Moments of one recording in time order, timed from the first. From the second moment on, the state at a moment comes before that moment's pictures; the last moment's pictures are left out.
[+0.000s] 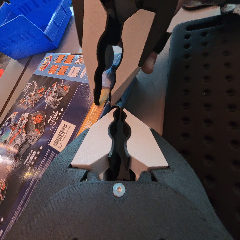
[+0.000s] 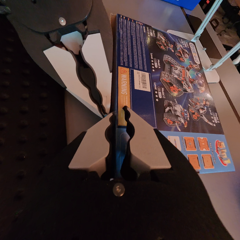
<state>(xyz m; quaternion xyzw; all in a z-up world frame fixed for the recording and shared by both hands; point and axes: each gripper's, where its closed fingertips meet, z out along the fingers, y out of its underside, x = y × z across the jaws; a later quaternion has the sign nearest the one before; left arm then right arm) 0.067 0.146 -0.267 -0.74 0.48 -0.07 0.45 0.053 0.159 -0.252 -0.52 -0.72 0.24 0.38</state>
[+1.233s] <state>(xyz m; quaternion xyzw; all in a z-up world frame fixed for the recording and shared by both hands) 0.063 0.139 -0.273 -0.74 0.49 -0.07 0.46 0.052 0.136 -0.257 -0.73 -0.46 0.42 0.27</state>
